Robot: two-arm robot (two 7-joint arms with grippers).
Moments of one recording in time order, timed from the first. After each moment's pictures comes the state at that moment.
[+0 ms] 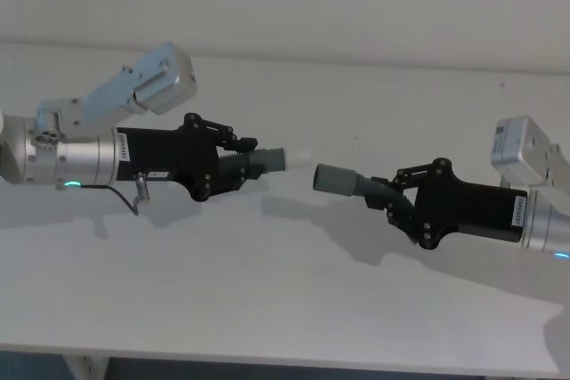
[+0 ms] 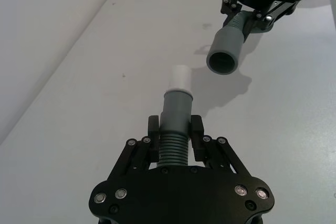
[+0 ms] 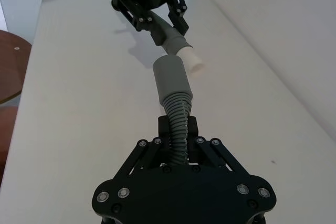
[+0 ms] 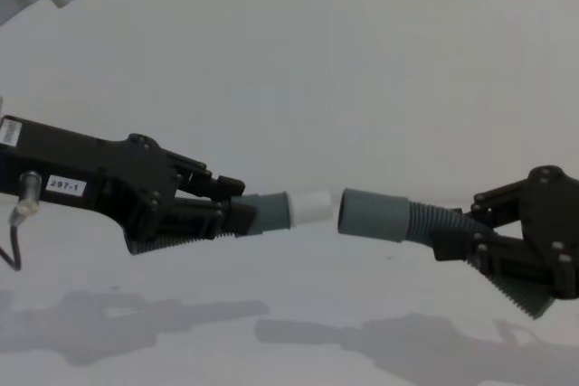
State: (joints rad) left arm -0.48 0.69 0.54 -1.63 -0.36 0.16 -0.86; right arm 0.35 0.65 -0.47 -1.55 0.34 -0.10 0.92
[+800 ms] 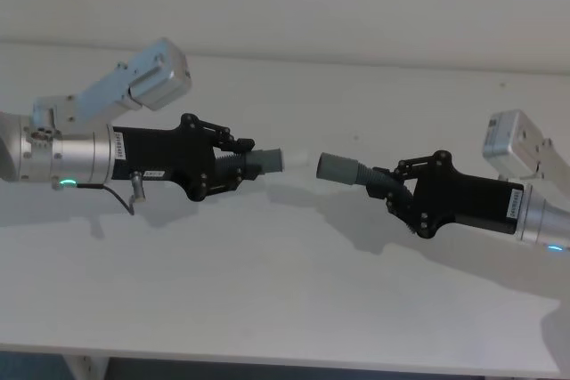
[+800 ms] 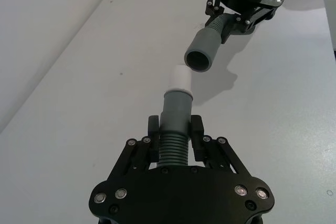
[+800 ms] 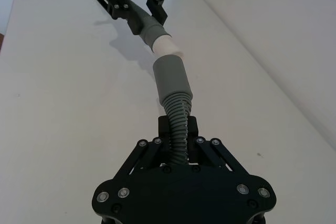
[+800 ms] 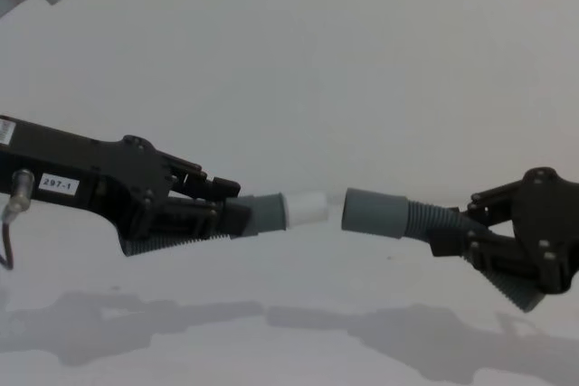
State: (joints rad) left arm -0.49 0.70 0.55 -1.62 -0.39 0.17 -0.87; right arm 0.37 0.64 -0.49 -1.51 0.32 -0.10 0.87
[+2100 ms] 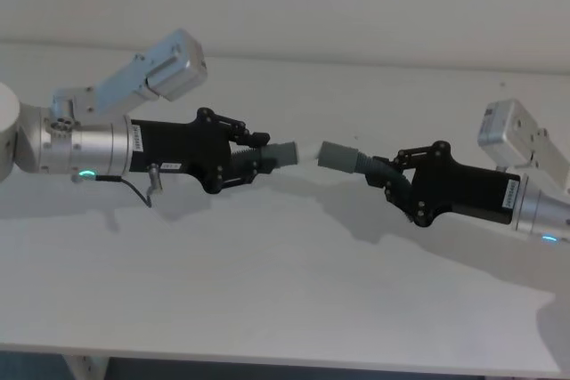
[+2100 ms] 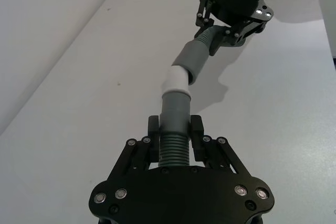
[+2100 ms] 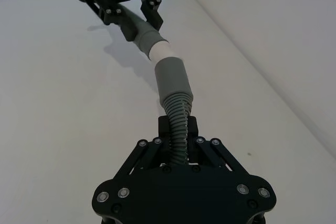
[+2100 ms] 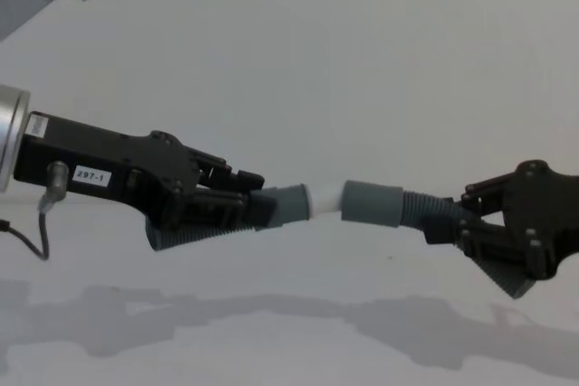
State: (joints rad) left arm -0.55 0.67 0.60 -1.57 -0.41 0.17 -0.87; right arm 0.41 0.63 -0.52 -1.48 0.33 -0.10 0.83
